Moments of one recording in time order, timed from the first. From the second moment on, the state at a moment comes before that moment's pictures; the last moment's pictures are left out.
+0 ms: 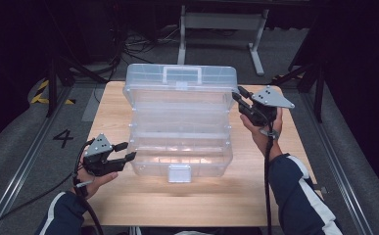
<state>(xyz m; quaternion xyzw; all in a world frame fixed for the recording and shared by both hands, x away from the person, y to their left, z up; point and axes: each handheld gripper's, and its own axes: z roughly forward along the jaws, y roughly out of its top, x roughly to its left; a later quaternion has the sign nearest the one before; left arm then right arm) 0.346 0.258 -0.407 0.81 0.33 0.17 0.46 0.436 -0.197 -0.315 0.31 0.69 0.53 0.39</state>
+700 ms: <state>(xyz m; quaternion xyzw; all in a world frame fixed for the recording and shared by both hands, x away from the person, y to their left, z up) 0.342 0.258 -0.403 0.80 0.37 0.22 0.42 0.457 -0.195 -0.307 0.33 0.68 0.53 0.38</state>
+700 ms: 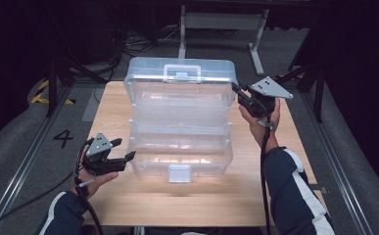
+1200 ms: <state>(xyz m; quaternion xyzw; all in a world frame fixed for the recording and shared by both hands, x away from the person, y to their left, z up) 0.326 0.278 -0.420 0.81 0.37 0.23 0.38 0.485 -0.192 -0.301 0.34 0.68 0.52 0.38</state>
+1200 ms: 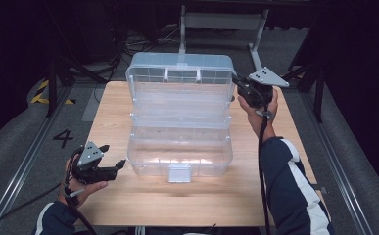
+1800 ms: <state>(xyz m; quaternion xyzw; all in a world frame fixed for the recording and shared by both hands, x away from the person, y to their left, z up) 0.317 0.270 -0.457 0.85 0.36 0.16 0.34 0.518 -0.190 -0.300 0.36 0.69 0.51 0.37</state>
